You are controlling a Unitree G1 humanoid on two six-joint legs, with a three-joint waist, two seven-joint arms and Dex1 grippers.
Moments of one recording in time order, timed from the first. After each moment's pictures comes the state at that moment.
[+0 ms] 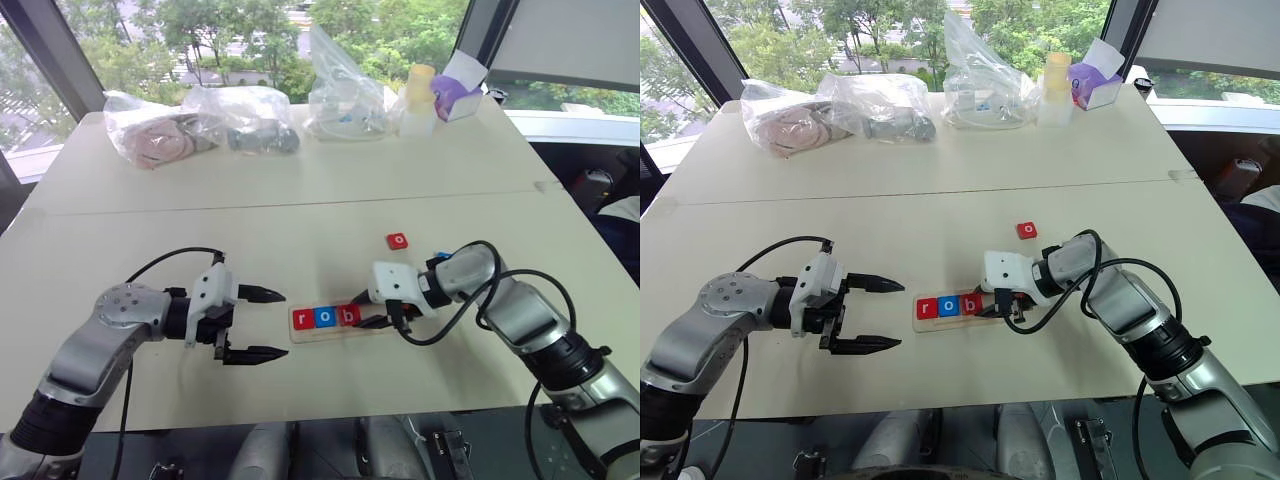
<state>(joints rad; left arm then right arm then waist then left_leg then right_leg) -0.16 0.78 -0.06 -0.32 -0.50 0.36 -1.23 -0.54 -0.73 0.43 -0.18 0.08 0.43 1.24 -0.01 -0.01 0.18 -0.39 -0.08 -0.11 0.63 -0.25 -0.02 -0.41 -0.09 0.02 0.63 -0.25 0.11</state>
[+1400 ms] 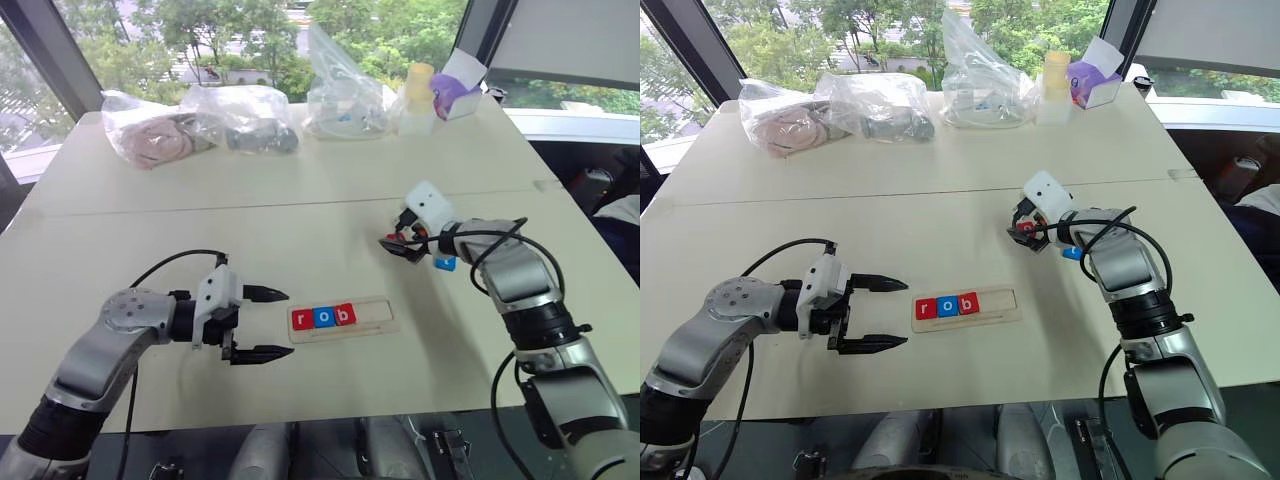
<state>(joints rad) -0.15 0.74 -0.07 -0.34 -0.48 0.36 -1.19 -0.67 -0.50 0.12 0.09 -0.02 0.85 0.60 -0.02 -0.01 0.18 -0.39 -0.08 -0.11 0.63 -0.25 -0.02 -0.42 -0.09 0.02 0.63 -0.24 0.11</state>
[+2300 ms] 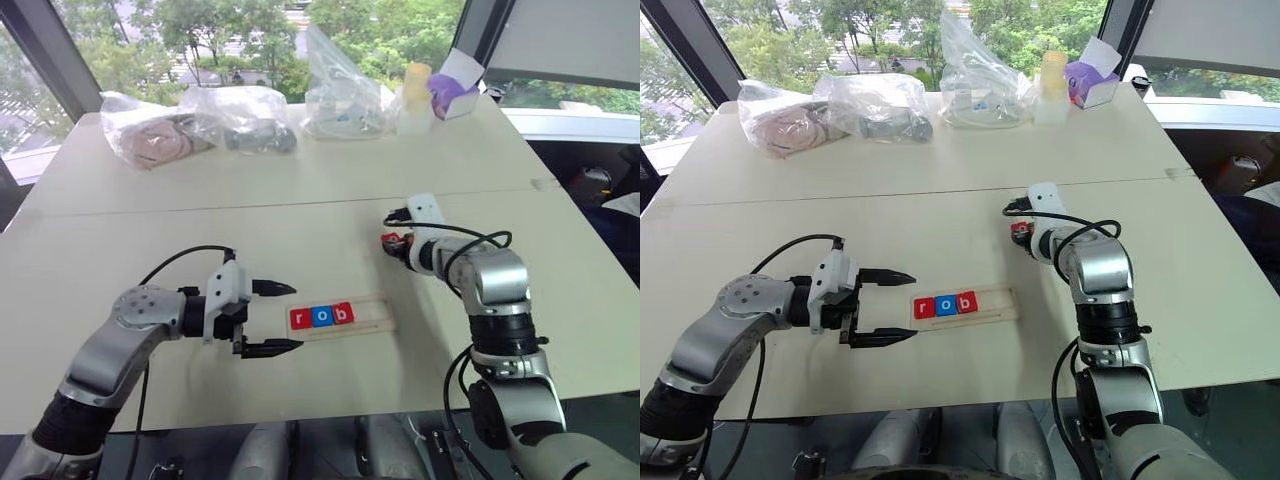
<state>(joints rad) -0.17 0.71 -0.09 -0.34 -0.47 0.36 -1.15 -0.60 -0.30 -0.06 -0.18 0.10 1.34 0.33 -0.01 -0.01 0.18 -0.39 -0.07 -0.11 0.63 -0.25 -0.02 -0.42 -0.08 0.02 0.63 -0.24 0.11</state>
